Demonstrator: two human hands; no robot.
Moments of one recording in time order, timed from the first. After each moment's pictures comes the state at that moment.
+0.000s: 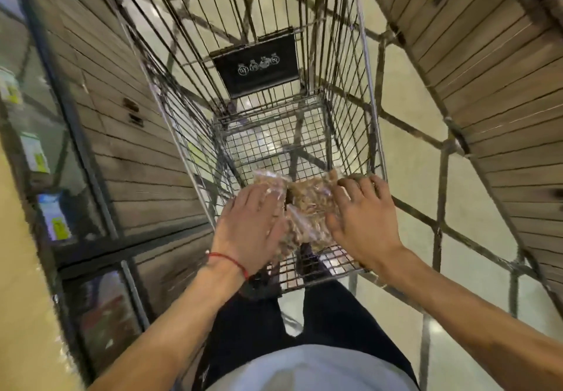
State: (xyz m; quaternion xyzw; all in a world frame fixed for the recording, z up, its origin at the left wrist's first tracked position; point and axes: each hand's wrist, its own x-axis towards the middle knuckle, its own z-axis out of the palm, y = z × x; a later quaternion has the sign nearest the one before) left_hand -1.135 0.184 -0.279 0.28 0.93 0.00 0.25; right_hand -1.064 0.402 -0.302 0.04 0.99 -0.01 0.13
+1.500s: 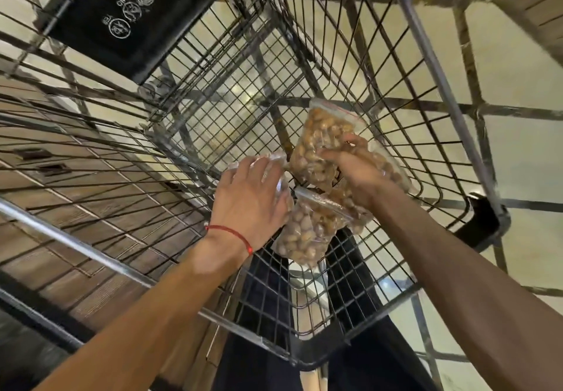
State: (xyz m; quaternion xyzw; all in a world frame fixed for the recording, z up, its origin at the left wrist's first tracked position) left_hand -1.241 0.212 -0.457 0.48 0.81 -0.12 0.30; right_hand -1.121 0.387 -0.521 0.61 0.37 -0.69 0.16
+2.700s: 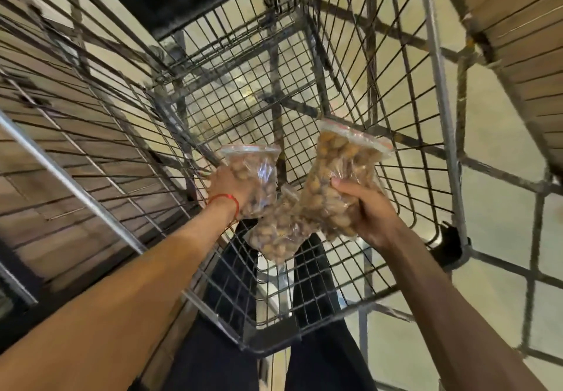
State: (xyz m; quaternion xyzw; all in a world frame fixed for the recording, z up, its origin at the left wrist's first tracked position) left_hand -1.226 0.184 -0.554 -0.14 0.85 0.21 0.47; right_hand -1.063 0.394 -0.494 0.48 0.31 -0.80 0.17
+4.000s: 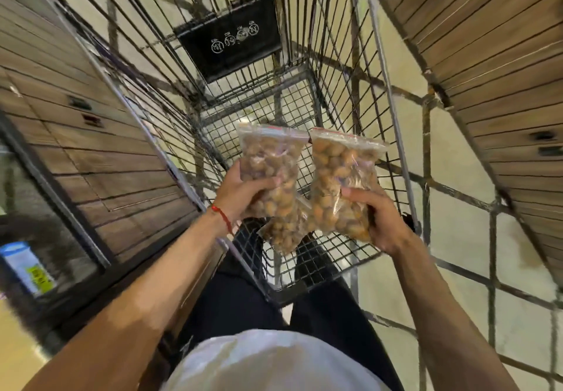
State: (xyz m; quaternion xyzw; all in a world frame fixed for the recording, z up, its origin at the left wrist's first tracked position) left_hand -1.240 0.162 -0.367 -0.13 0.68 0.53 0.49; right_hand -1.074 0.378 -0.351 0.44 0.41 -0.79 0.13
